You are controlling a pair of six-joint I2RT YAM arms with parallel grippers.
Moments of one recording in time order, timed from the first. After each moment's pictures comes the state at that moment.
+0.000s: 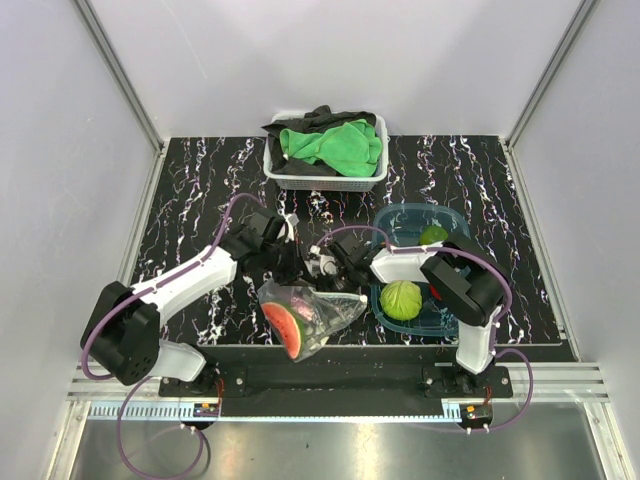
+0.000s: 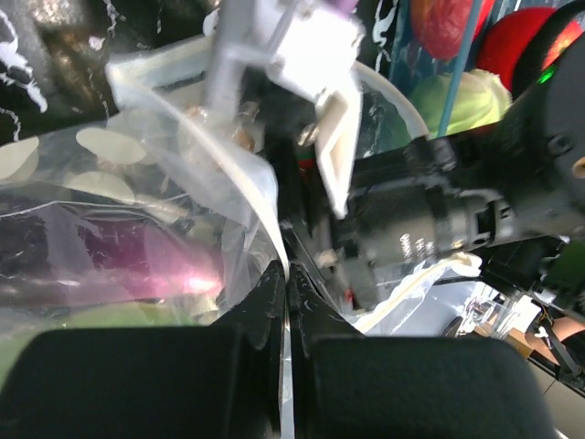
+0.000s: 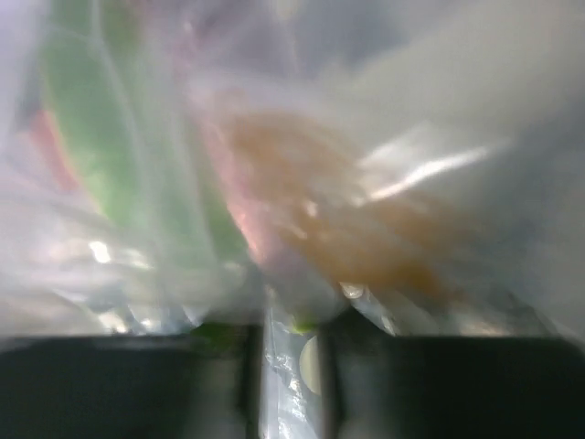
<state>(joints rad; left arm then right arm) -0.59 1.37 0.86 -0.44 0.44 -0.78 0.81 1.89 0.97 -0.18 -0.77 0.54</state>
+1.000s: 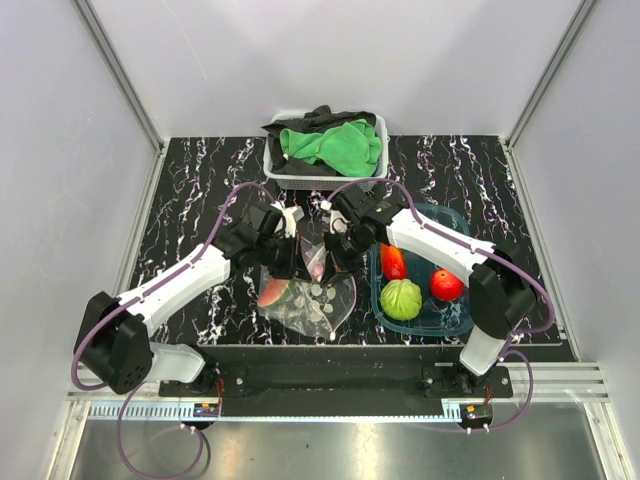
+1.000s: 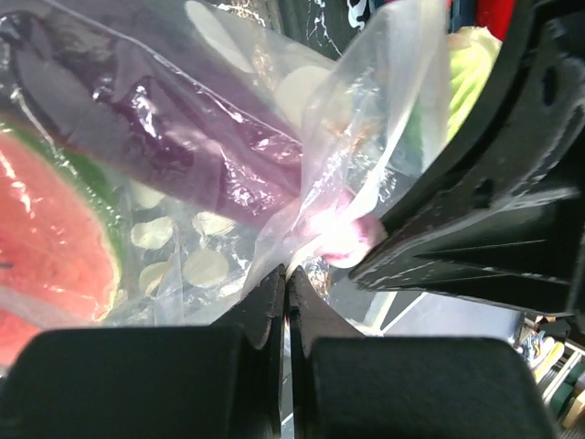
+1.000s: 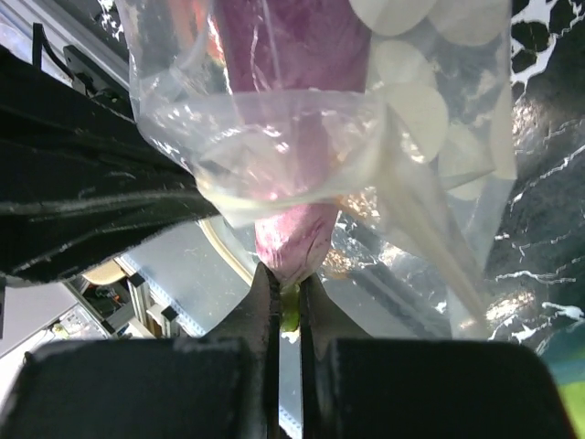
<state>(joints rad) -0.59 1.32 0.94 -0.54 0.42 -0.55 0.74 1.73 1.37 -0.79 -0.54 0.50</state>
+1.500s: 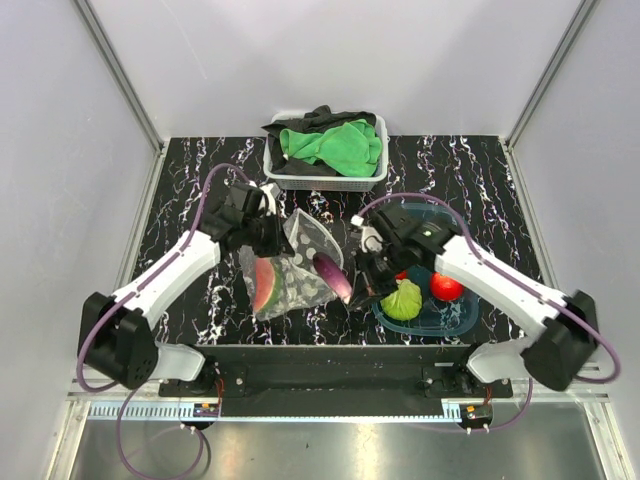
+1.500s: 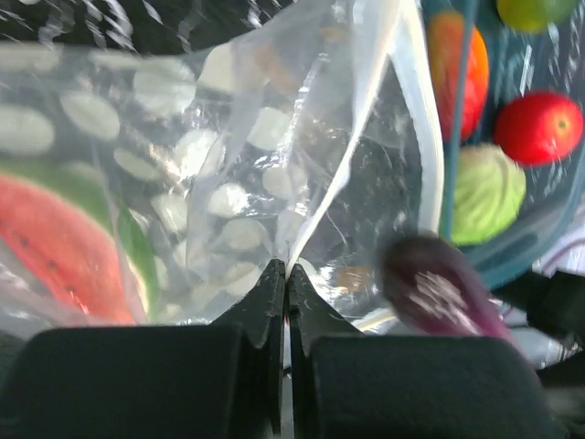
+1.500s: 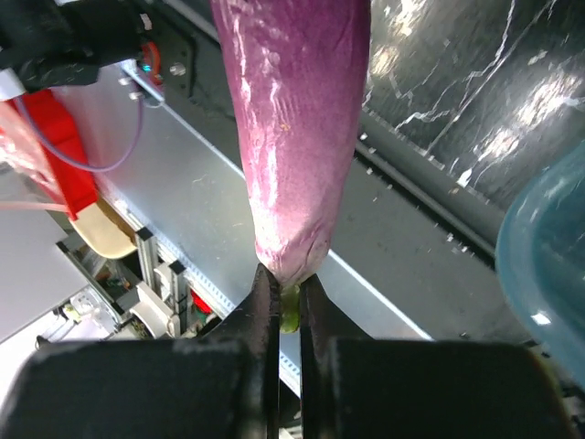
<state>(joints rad) -0.46 1.33 1.03 -0.59 0.32 -0.54 0.74 1.38 1.17 -0.94 -0.57 0.53</state>
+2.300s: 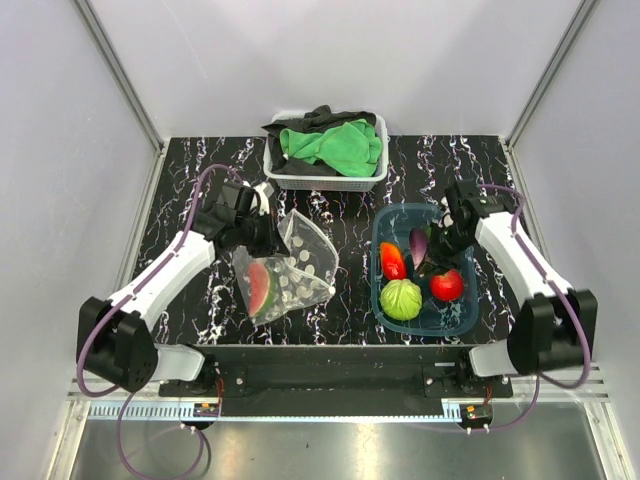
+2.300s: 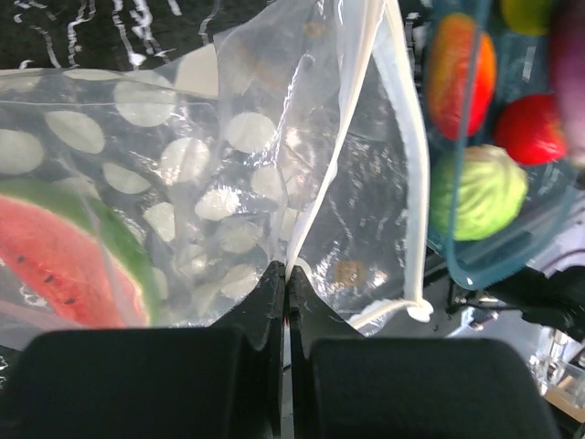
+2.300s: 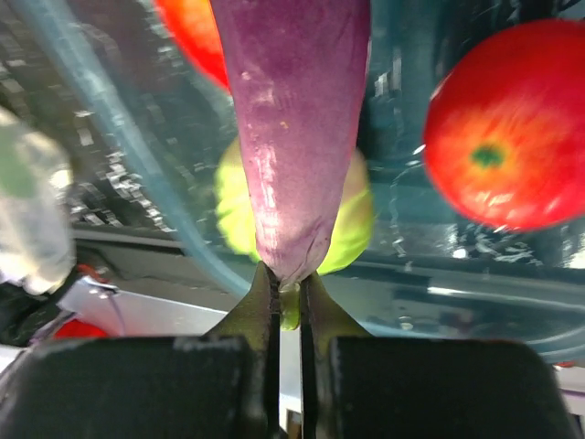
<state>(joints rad) -0.40 1.33 1.04 -0.63 0.37 -0.52 0.15 1.39 1.14 -1.12 -0.32 0.46</state>
